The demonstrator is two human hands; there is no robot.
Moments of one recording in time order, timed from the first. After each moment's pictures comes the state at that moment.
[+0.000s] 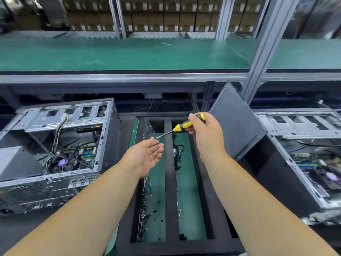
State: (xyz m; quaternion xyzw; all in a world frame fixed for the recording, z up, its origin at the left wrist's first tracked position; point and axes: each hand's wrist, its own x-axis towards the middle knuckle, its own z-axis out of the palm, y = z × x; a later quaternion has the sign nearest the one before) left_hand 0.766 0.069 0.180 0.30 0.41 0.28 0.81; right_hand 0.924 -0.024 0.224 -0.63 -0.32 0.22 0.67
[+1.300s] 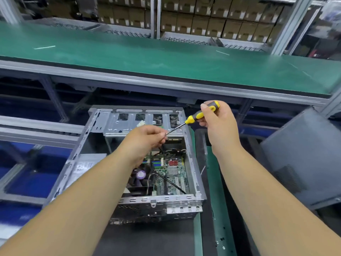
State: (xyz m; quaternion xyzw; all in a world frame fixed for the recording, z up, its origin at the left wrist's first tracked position) left_hand 0.558 0.254 0.221 0.57 0.38 0.33 0.65; right_hand 0.739 0.173 0.265 -0.64 -0.39 0.18 0.64
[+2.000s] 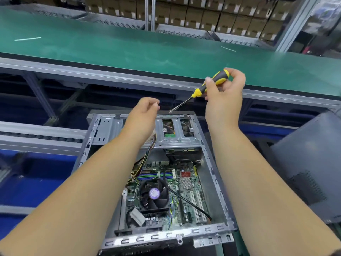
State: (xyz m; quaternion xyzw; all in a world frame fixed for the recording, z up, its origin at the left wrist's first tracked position) left_hand 0.562 0.375 0.220 0.68 0.42 0.39 0.46; right_hand 0.715 0.285 0.286 -0.58 -0.38 0.06 0.72
